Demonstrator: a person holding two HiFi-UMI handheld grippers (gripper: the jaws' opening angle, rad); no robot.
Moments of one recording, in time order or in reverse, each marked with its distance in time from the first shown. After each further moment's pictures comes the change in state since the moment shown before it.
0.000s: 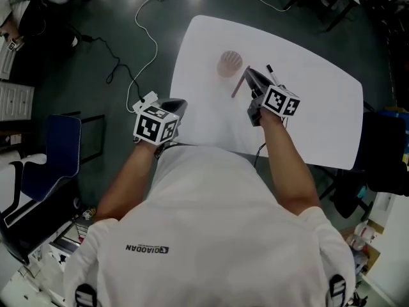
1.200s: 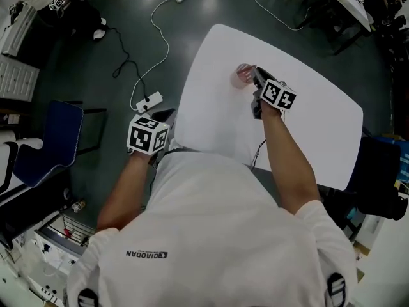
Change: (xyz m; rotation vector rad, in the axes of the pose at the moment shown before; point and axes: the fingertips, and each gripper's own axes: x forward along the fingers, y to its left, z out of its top) left arm -0.058 0.053 -0.045 -0.139 -0.058 0.135; right arm 0.073 -0.008 0.012 -0.178 0.048 -0.132
